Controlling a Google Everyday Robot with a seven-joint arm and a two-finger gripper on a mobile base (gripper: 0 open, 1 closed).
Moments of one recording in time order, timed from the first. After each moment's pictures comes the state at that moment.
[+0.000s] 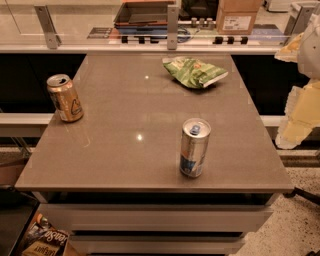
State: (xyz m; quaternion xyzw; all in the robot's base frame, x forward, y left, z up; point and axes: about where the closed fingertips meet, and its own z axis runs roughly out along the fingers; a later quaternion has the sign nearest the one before) arm 0.438 -0.212 0.993 -0.60 0.78 -0.05 0.18
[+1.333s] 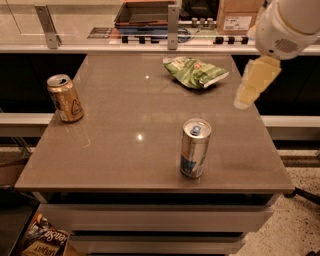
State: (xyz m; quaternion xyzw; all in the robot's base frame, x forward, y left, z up) arm 0.546 -0.193 0.987 -0.58 0.77 -0.08 0.24
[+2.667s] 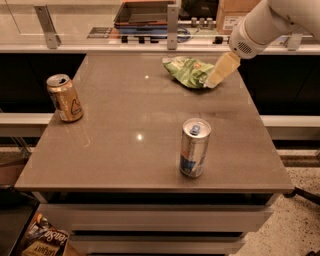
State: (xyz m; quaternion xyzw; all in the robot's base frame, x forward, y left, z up) arm 0.699 -0.185 0.927 -0.48 0.81 -0.03 0.33
